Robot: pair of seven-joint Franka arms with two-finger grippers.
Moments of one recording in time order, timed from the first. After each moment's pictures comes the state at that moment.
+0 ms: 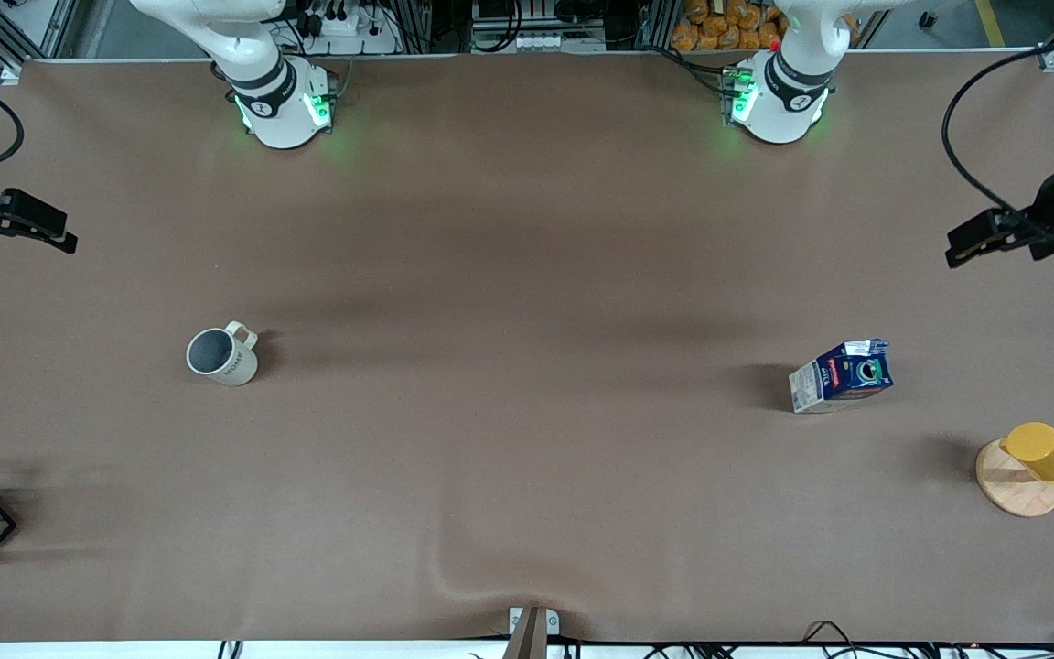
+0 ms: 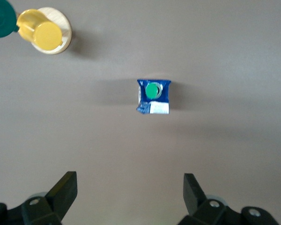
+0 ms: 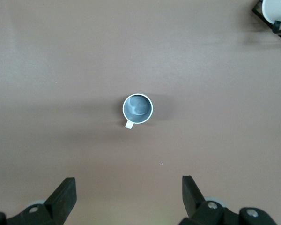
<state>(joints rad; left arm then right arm) 0.08 0.09 -0.12 -1.52 0.05 1.57 -0.12 -0.03 0.01 -0.03 -1.57 0.02 1.53 -0.08</state>
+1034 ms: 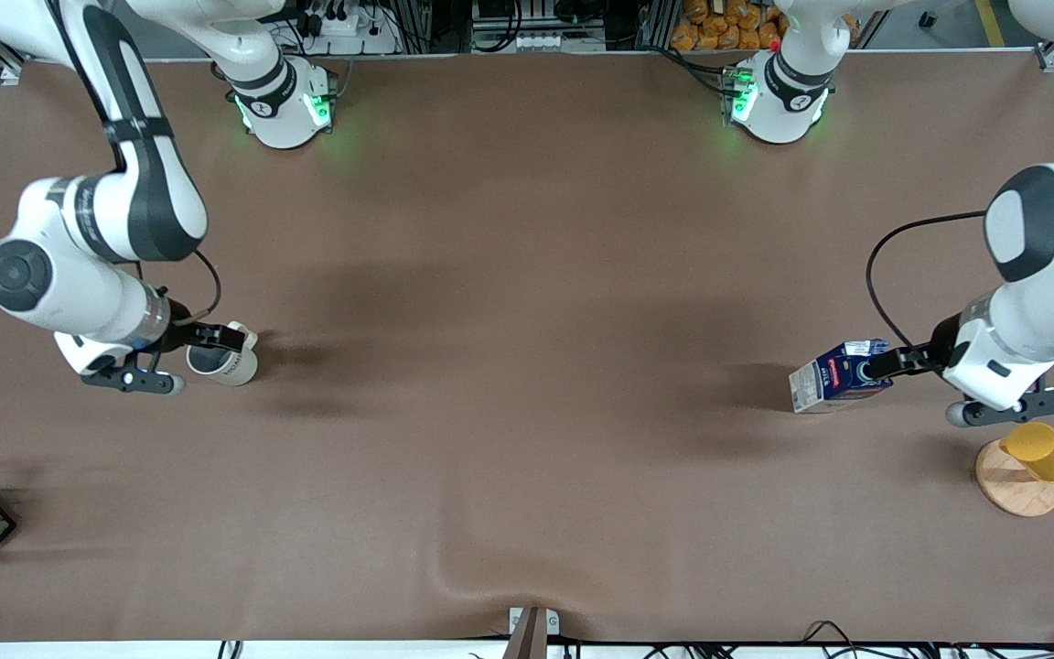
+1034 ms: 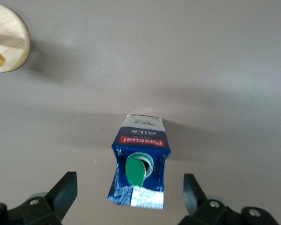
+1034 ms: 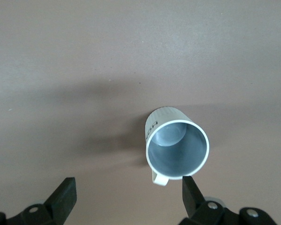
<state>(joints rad) 0.08 0.32 -0.12 -1.67 0.05 1.96 -0.20 0.08 0.27 -0.03 -1.94 0.01 2.08 0.17</state>
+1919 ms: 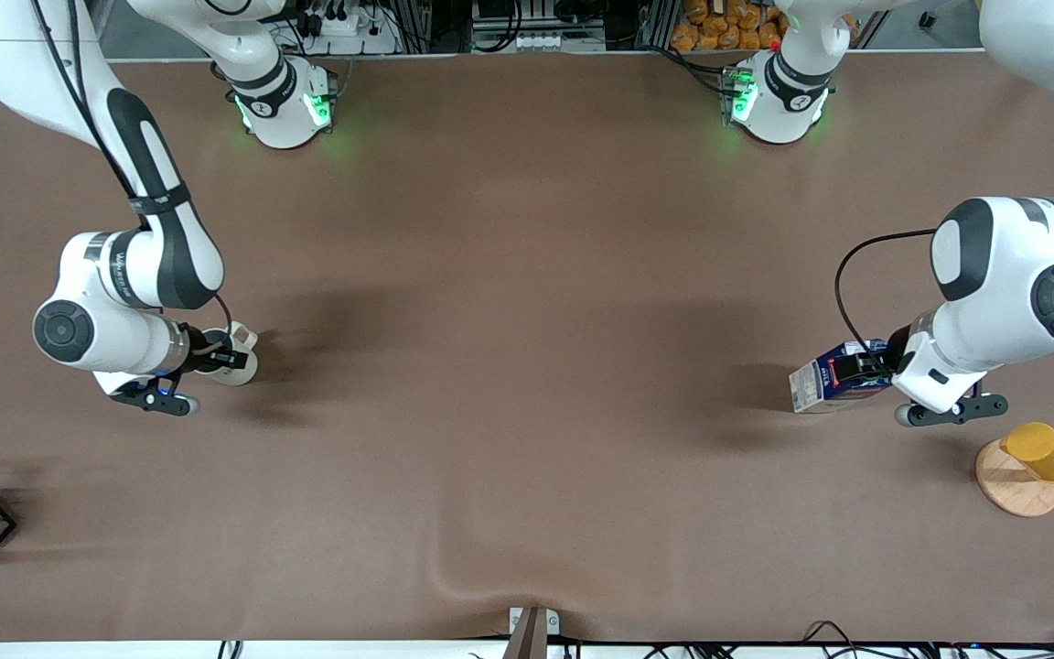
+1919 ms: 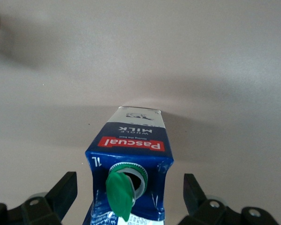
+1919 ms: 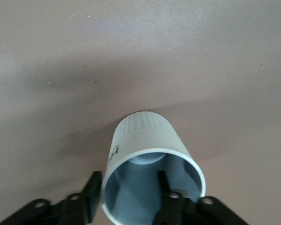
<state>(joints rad) 0.07 0.35 -0.12 -1.78 0.05 2.05 -0.20 0.03 0.42 -0.05 -1.94 0.00 2.15 0.22</state>
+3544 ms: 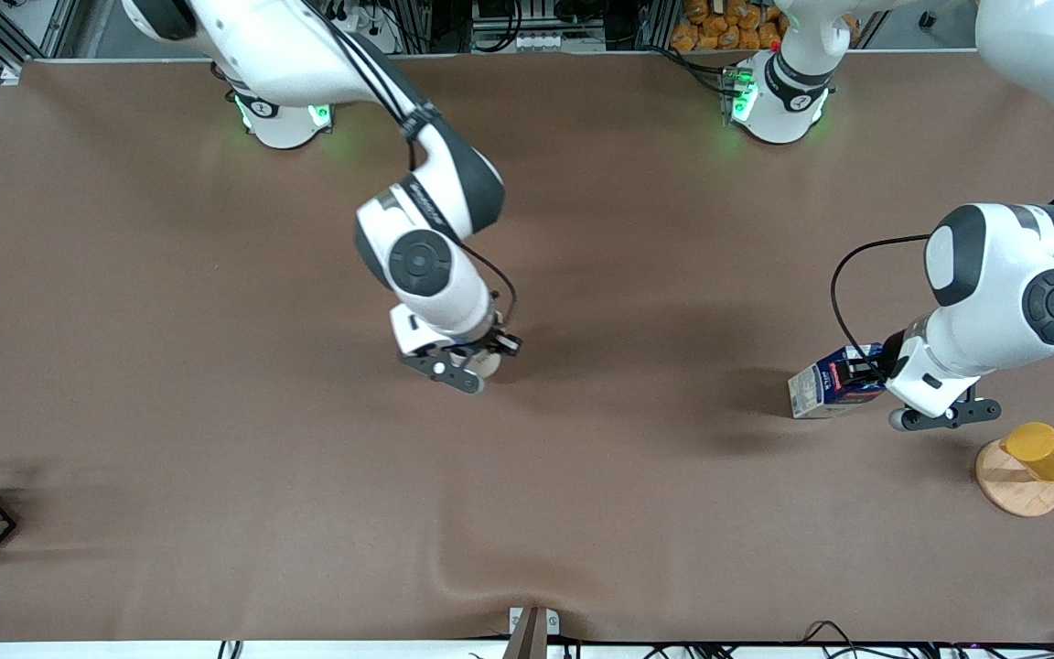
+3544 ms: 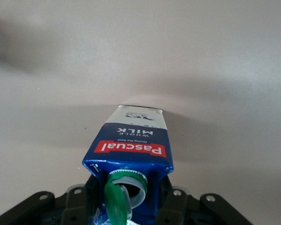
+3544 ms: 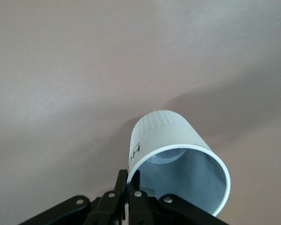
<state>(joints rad) 0.06 0.37 -0.13 -1.76 0.05 2.07 -0.20 0.66 0.71 0.00 -1.35 0.16 2.08 1.04</state>
